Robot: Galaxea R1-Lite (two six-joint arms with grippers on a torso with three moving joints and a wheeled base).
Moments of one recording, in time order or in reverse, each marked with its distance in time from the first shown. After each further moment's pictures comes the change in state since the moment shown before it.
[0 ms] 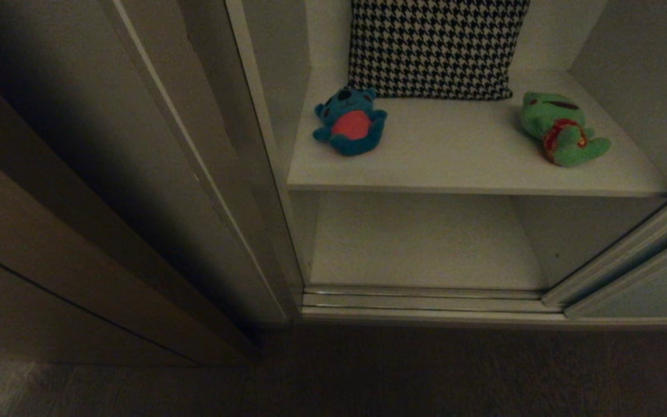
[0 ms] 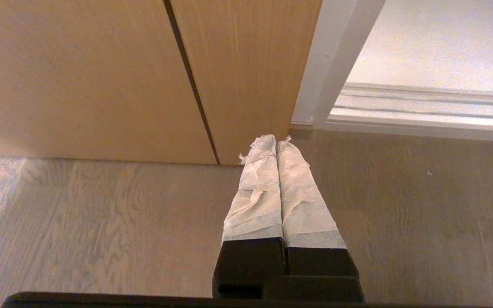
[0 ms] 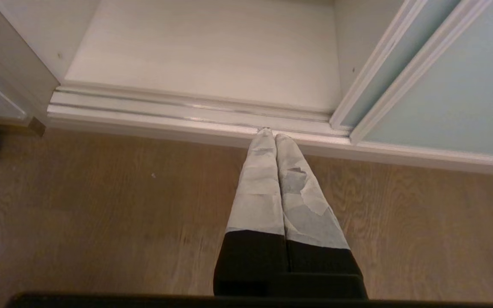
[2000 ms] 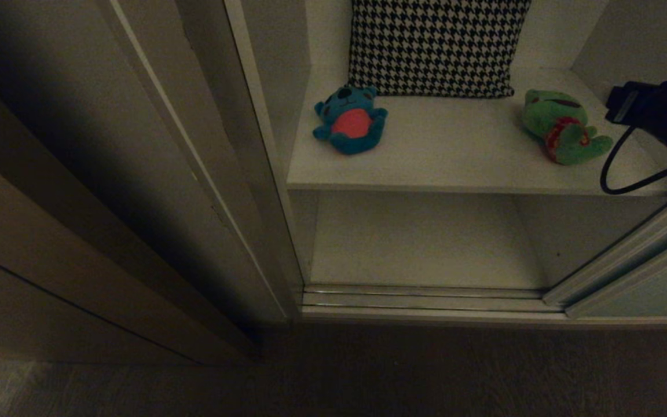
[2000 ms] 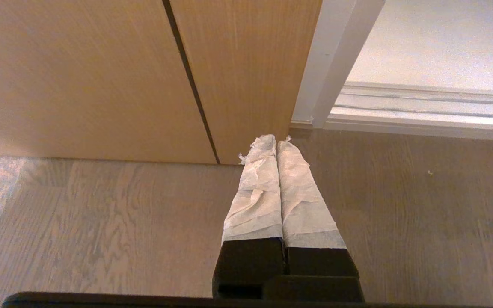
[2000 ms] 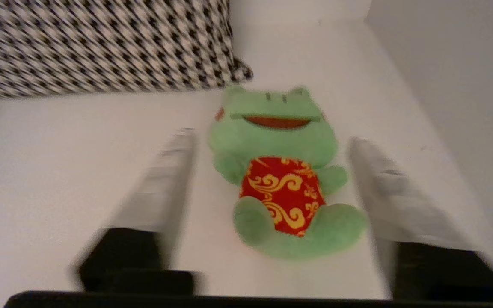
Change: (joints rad) left arm -0.001 0.000 0.000 0.000 0.000 0.000; right arm -0.100 1.711 -1.333 -0.662 0.008 0.156
